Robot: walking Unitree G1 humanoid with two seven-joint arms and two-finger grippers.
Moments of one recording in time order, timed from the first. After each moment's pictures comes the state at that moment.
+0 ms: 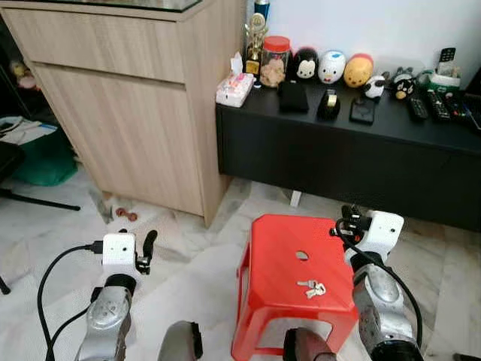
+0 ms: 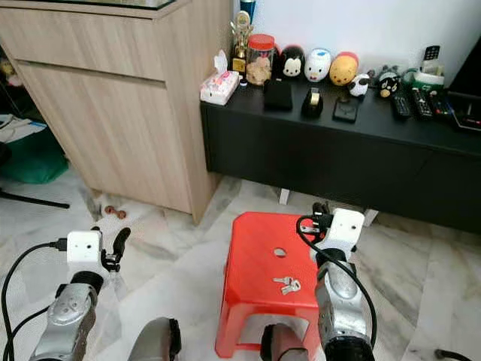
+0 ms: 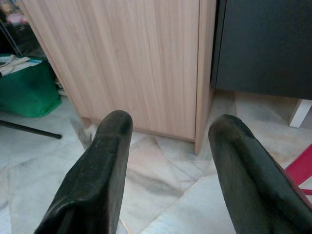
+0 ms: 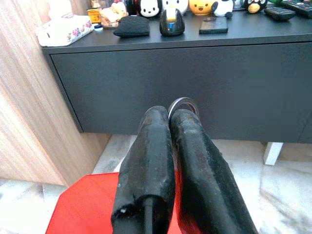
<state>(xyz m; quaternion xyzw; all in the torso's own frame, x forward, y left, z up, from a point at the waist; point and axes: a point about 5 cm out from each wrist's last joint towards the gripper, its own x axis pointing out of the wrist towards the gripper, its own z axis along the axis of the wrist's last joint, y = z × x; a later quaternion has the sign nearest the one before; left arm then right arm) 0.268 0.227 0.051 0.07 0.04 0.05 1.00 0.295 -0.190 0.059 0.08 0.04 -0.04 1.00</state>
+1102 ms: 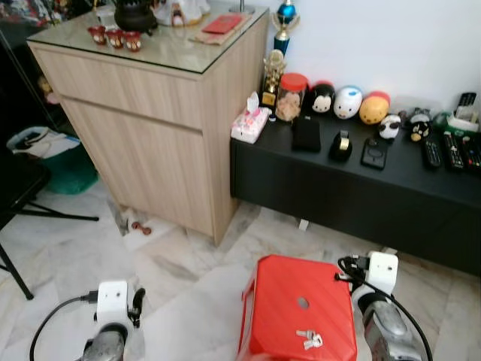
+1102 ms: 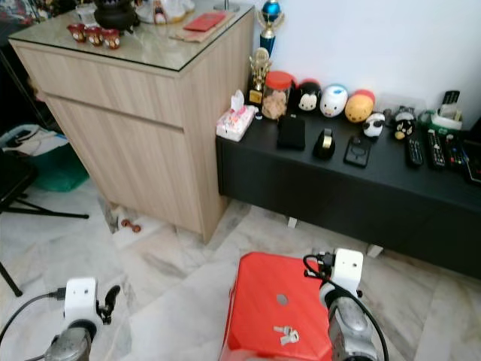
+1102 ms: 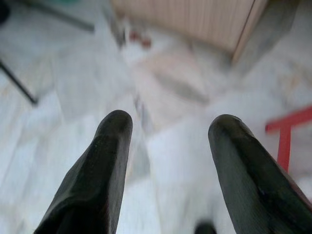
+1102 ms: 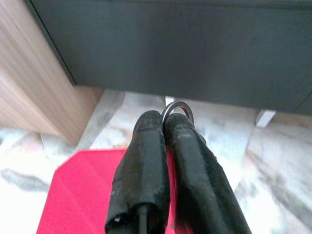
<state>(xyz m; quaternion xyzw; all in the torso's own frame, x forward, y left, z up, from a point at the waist) 0.206 0.249 -0.042 0.05 0.27 0.11 0.95 0.264 -0.212 -0.008 0.07 0.18 -0.05 0.98</state>
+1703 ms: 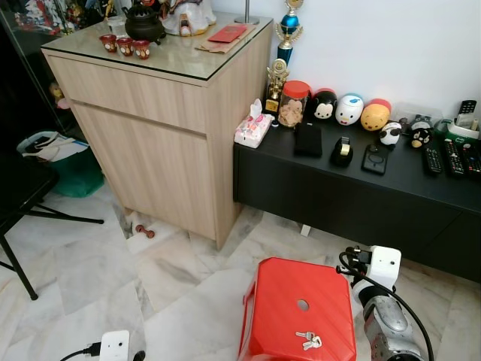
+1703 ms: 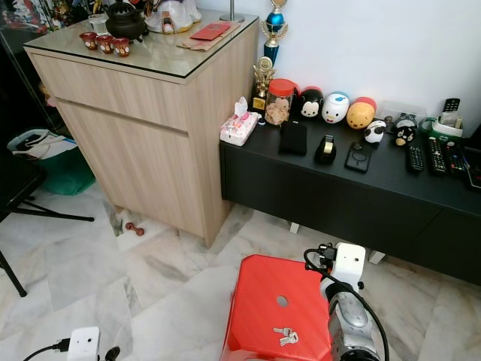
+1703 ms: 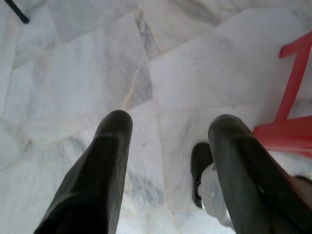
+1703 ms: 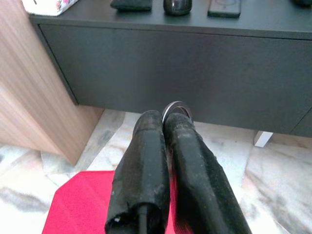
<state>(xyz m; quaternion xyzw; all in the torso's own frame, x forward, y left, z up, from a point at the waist) 0.152 0.242 -0.080 0.03 0.40 0.13 0.91 0.268 -0.215 -0.002 0.07 0.15 -0.06 0.99</state>
